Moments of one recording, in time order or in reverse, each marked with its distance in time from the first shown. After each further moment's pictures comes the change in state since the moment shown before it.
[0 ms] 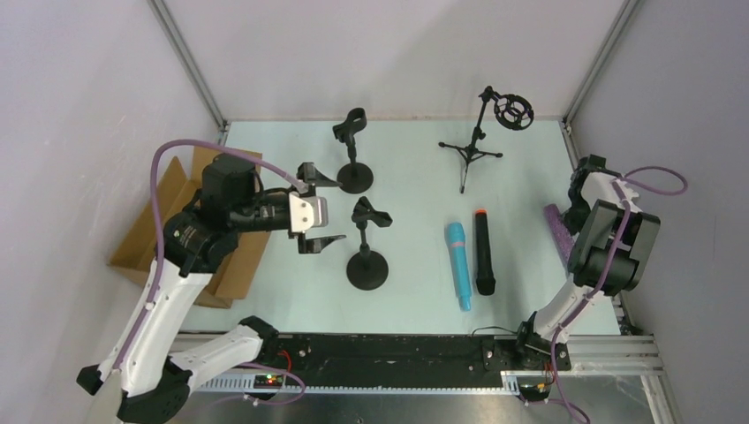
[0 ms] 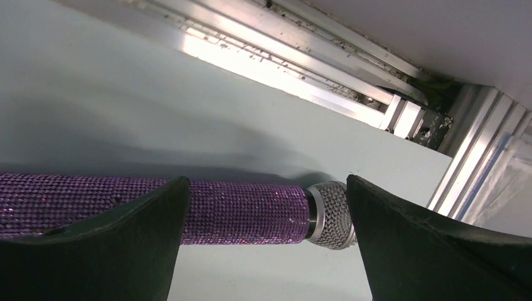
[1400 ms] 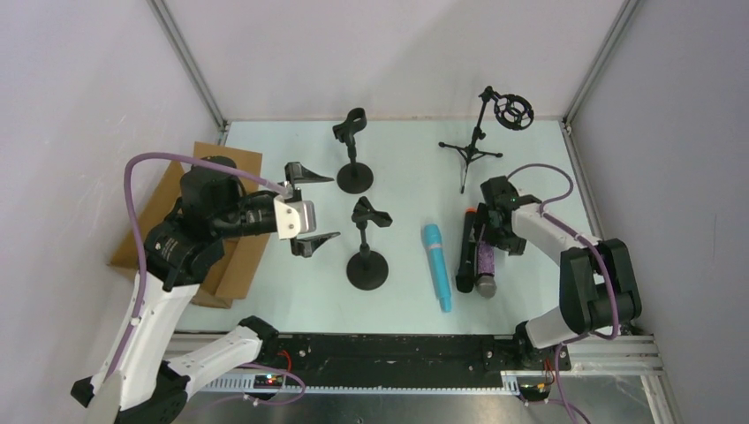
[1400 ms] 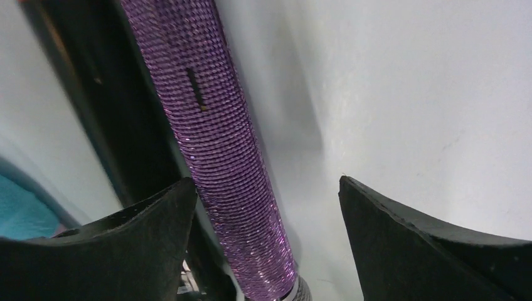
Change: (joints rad) left arm 0.000 -0.047 0.047 0.002 -0.014 -0.002; right arm 0.617 -0.288 -0.330 0.182 -0.339 -0.120
